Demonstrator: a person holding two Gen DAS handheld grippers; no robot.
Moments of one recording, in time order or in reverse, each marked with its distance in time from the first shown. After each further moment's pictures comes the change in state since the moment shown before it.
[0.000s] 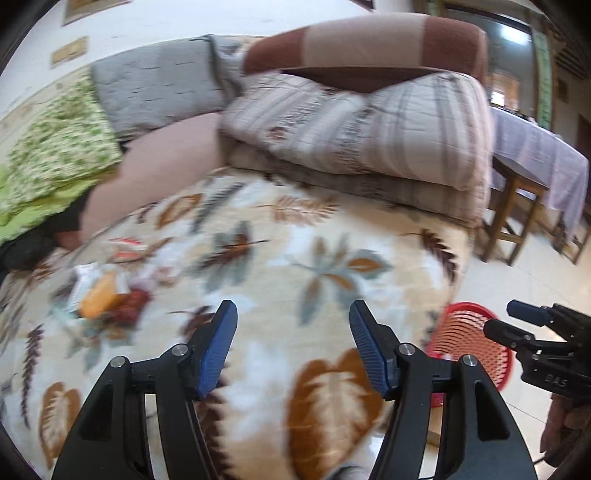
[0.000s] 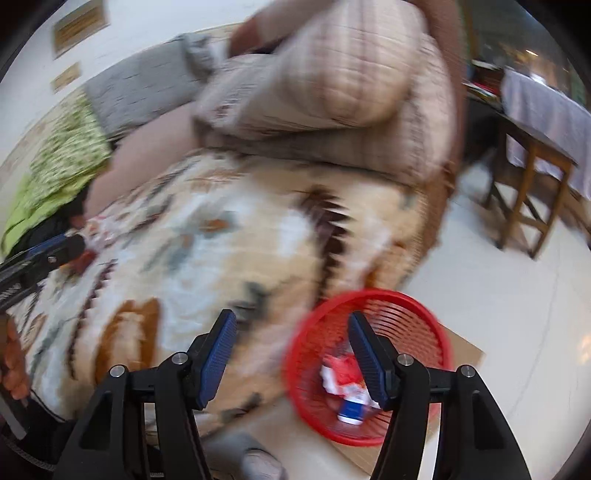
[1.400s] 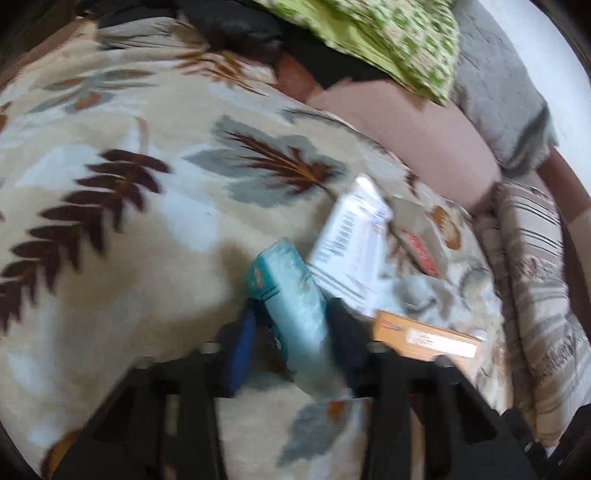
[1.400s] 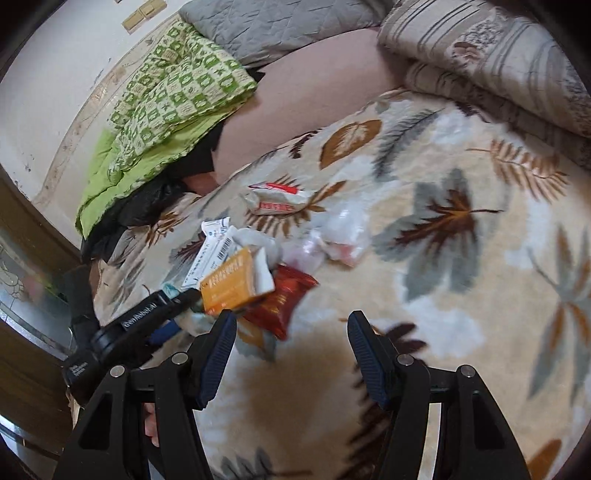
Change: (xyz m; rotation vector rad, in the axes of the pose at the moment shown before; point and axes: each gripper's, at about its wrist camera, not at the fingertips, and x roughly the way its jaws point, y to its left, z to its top) left arm 0.092 0.376 -0.084 -0.960 0.157 0.233; right arm 0.187 0.317 0.085 -0.032 0.221 0.433
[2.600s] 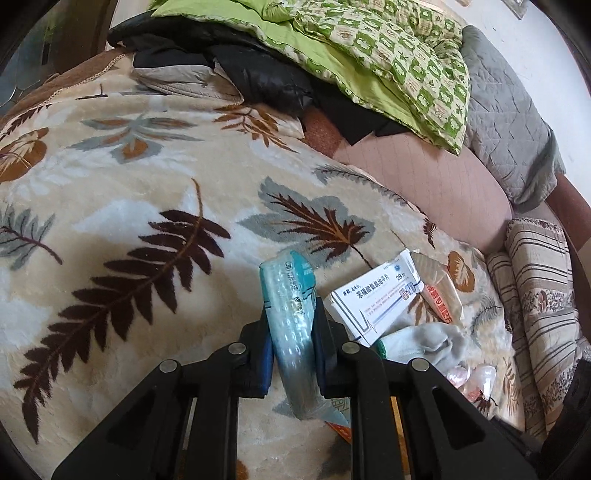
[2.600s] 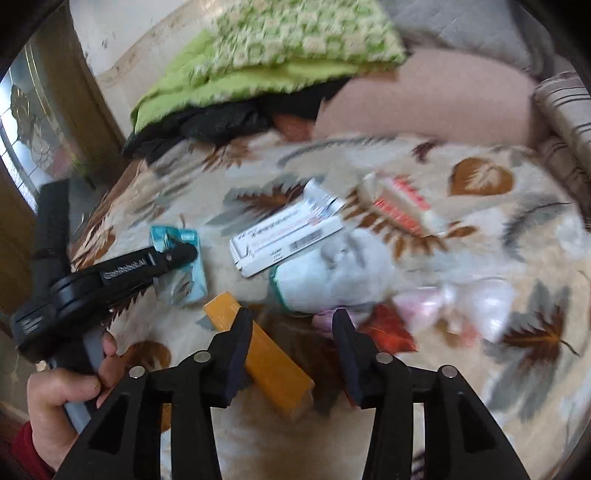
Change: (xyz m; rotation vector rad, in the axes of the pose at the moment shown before) left arm -0.031 0.018 0.019 -0.028 -0.158 0.040; right arm 0.081 0.085 0.004 -0.486 0.224 0.127
